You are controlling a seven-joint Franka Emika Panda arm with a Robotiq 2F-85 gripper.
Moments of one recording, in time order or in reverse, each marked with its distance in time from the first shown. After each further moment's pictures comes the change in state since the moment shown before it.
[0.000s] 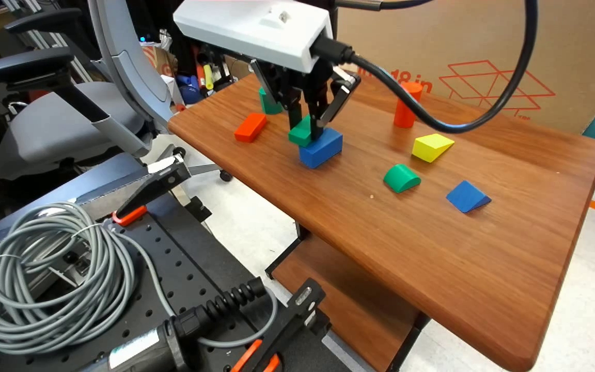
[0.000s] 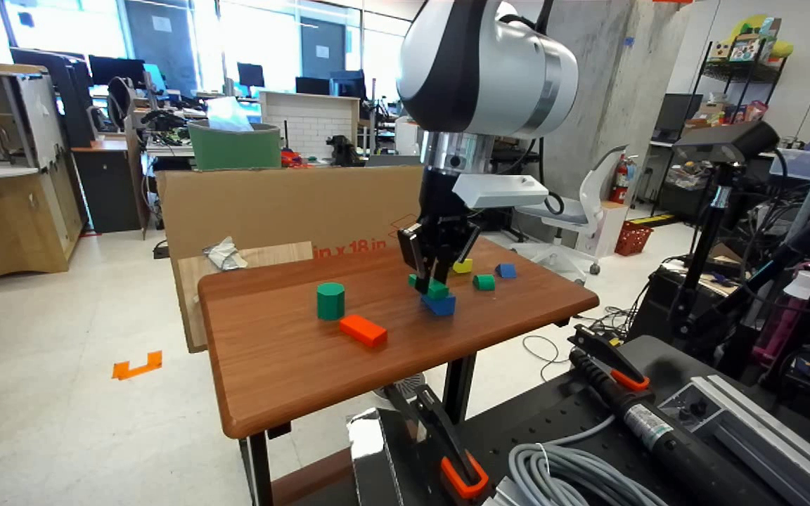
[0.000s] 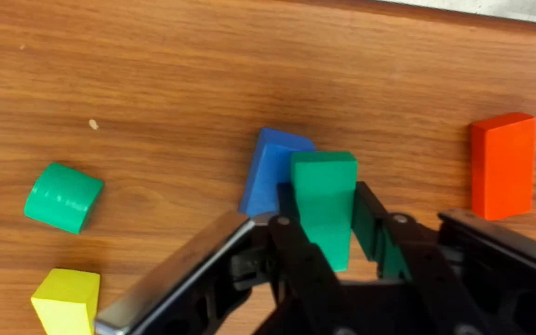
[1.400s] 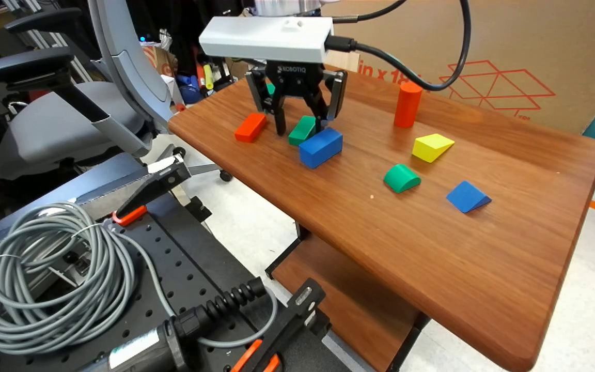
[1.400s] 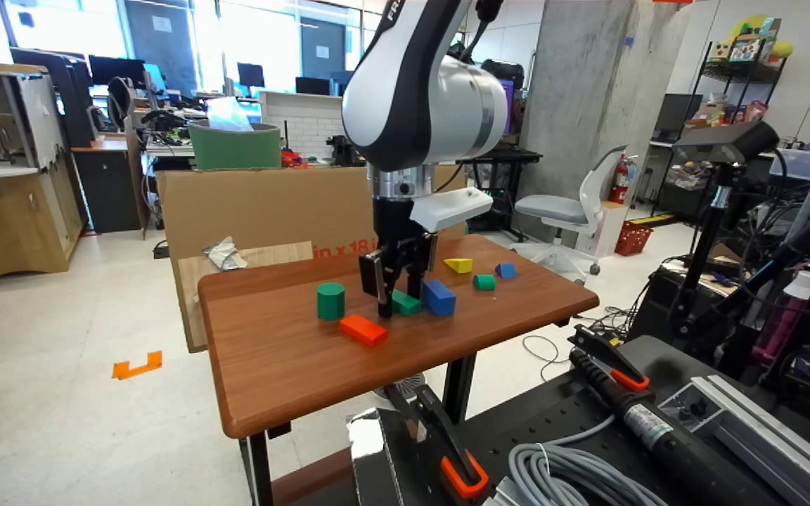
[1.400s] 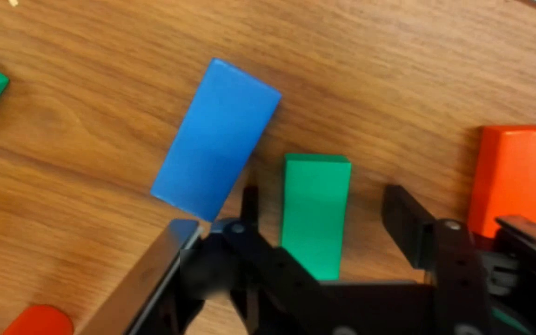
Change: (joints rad) arm 0.125 0.170 -0.041 0.194 -0.209 -0.116 0.037
